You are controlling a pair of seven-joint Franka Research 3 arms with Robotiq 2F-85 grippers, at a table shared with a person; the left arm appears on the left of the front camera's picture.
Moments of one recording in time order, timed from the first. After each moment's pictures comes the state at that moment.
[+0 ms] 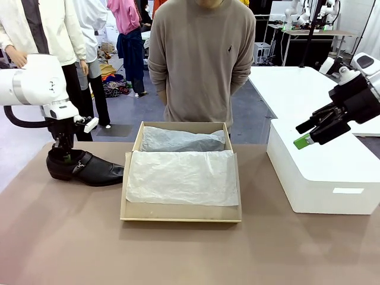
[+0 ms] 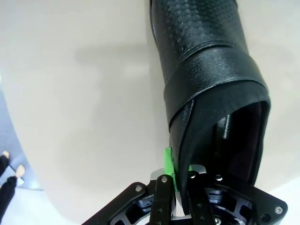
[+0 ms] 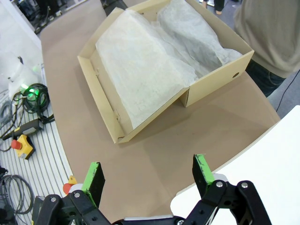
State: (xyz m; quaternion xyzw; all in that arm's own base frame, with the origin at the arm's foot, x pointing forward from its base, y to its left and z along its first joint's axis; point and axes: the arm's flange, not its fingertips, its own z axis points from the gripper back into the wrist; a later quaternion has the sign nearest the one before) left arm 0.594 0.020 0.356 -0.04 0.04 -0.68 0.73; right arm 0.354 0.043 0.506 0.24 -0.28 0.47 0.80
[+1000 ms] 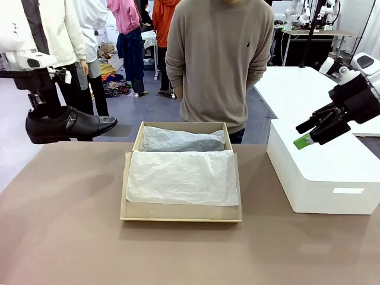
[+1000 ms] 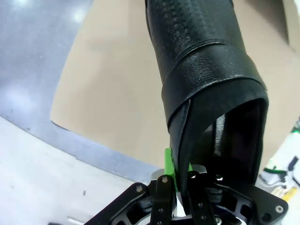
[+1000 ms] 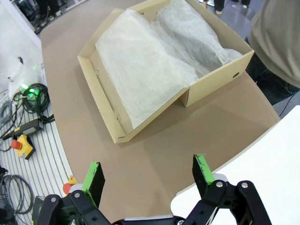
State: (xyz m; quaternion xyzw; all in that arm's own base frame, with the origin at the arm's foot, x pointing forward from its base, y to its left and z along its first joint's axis) left arm 0.589 0.062 0.498 -0.05 0.02 -0.44 0.90; right arm 0.354 0.043 0.506 0.24 -0.28 0.47 0.80
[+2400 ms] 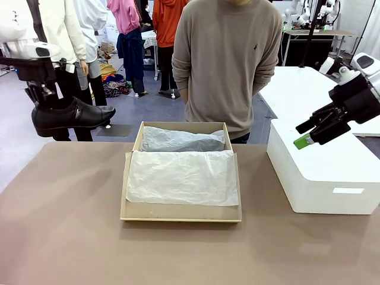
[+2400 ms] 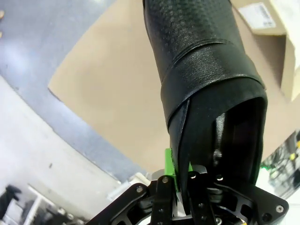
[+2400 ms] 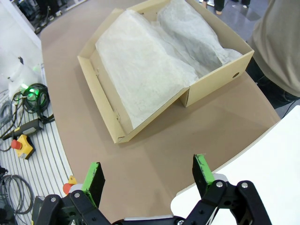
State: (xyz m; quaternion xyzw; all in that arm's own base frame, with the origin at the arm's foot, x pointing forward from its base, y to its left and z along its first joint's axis) left arm 0.577 0.029 0.535 -0.03 0.01 -0.28 0.96; right arm 0.354 0.043 0.505 0.24 -0.28 0.47 0.80
